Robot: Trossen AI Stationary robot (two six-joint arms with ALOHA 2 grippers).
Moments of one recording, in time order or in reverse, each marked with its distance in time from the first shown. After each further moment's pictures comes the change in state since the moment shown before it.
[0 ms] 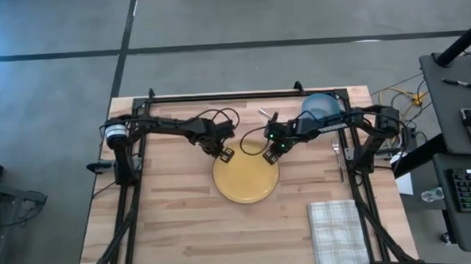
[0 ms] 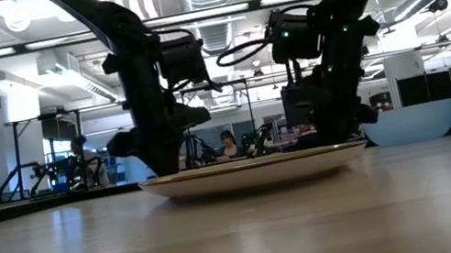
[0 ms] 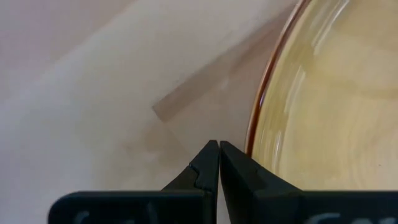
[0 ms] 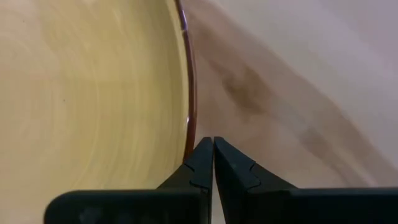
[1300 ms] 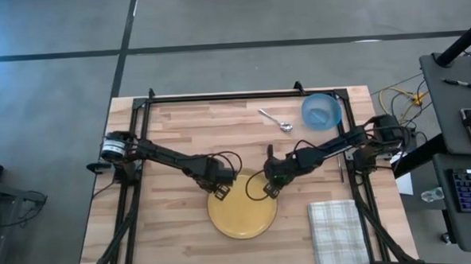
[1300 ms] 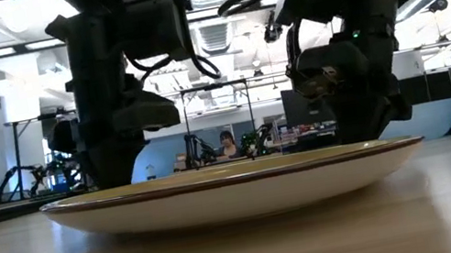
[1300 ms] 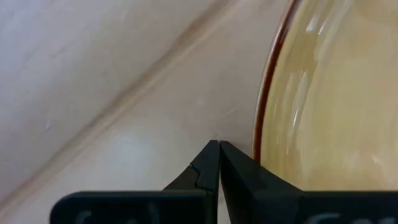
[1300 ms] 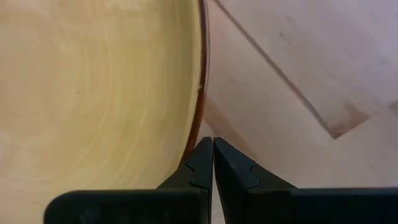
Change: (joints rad) left arm -0.403 -0.001 -0.015 -0.147 -0.045 -0.336; right arm 0.390 0.000 -0.006 0.037 0.022 0.330
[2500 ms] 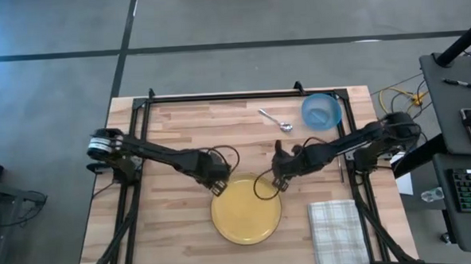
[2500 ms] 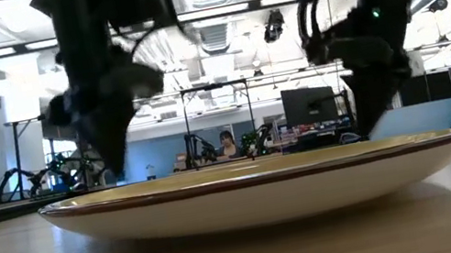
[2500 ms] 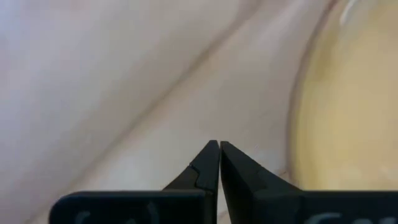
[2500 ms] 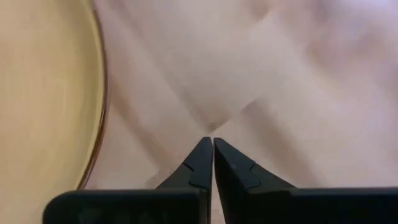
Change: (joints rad) left arm 0.008 -0.145 0.003 -0.053 -0.082 0.076; right arm -0.003 -0.161 -0.004 -0.229 0.287 -0.139
